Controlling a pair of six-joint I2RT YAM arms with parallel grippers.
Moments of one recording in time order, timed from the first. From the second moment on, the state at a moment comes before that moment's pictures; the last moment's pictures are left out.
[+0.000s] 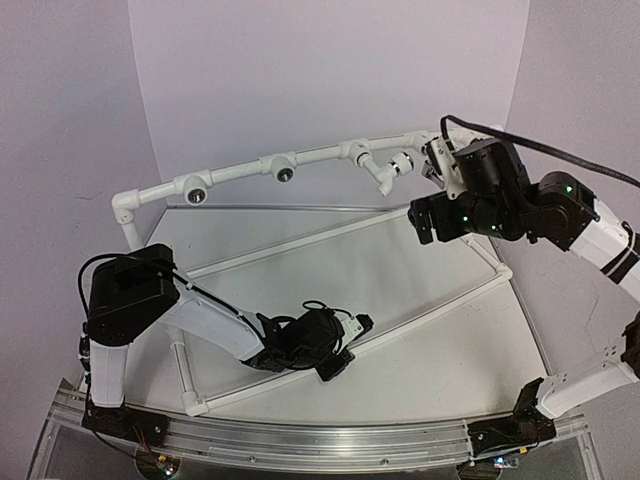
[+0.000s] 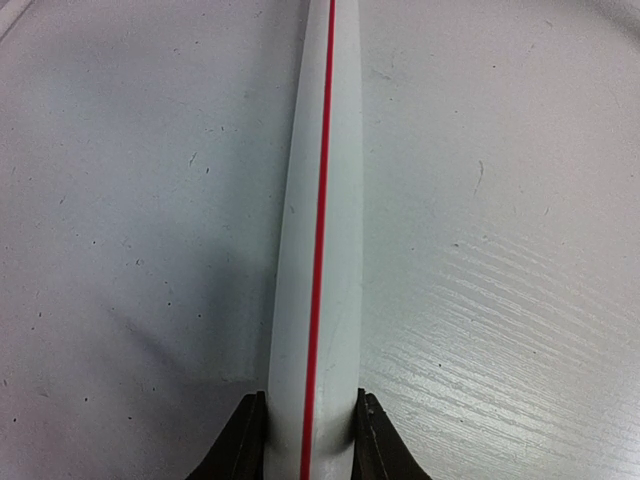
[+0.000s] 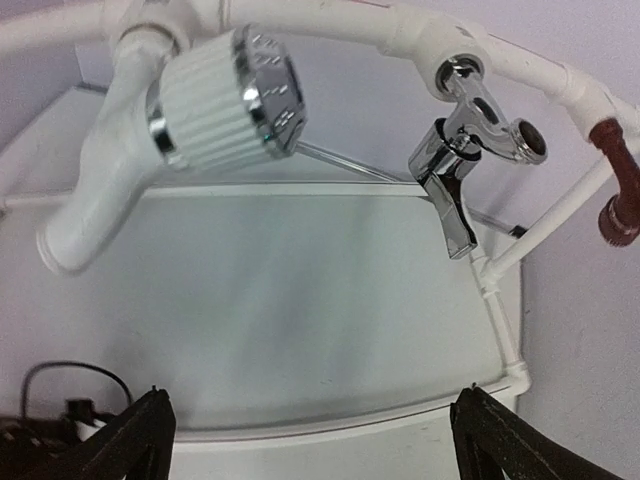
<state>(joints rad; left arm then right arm) -1.23 2.07 1.07 0.20 -0.15 -0.08 0.92 1.28 1.50 -0.86 0.57 0.22</state>
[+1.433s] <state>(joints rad) -1.22 2.07 1.08 0.19 -0.13 -0.08 0.91 1.41 1.36 -0.17 0.52 -1.57</state>
